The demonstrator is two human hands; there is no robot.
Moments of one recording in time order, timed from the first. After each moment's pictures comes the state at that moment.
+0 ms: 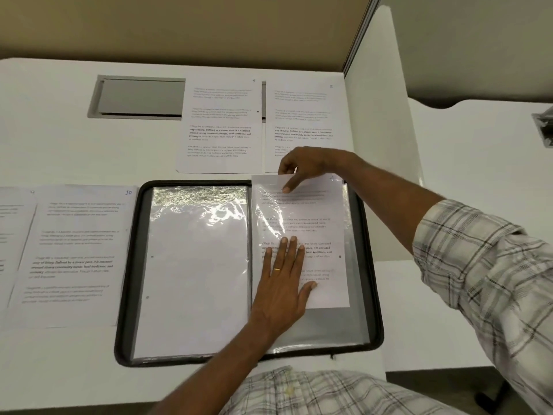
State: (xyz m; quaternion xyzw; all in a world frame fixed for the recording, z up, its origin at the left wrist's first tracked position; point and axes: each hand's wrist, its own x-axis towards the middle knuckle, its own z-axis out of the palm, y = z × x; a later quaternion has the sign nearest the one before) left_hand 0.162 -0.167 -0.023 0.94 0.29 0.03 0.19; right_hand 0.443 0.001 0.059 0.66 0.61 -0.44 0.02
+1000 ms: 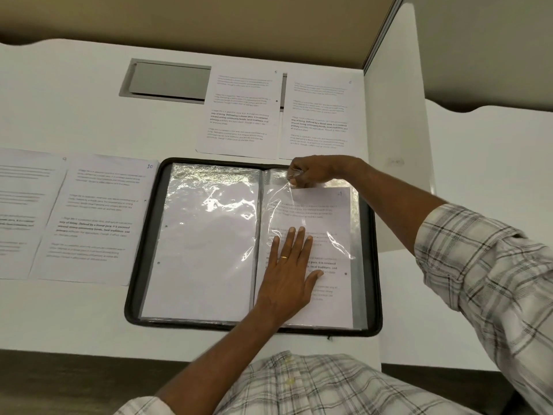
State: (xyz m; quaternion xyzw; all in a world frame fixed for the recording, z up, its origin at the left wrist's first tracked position) left_hand 0.158 -0.189 -0.022 0.93 0.33 0.05 0.19; right_hand 0.407 -0.030 0.058 0.66 0.59 -0.46 0.04
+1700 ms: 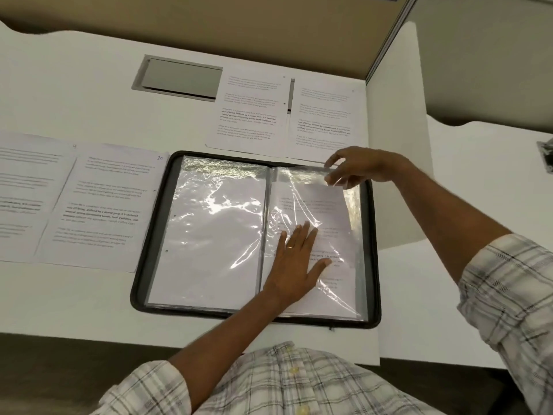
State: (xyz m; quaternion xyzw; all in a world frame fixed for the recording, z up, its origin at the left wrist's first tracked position) left_hand 0.158 -0.184 -0.010 0.86 0.33 0.09 0.37; right_hand 0.432 -0.082 0.118 0.75 0.39 -0.53 -0.12
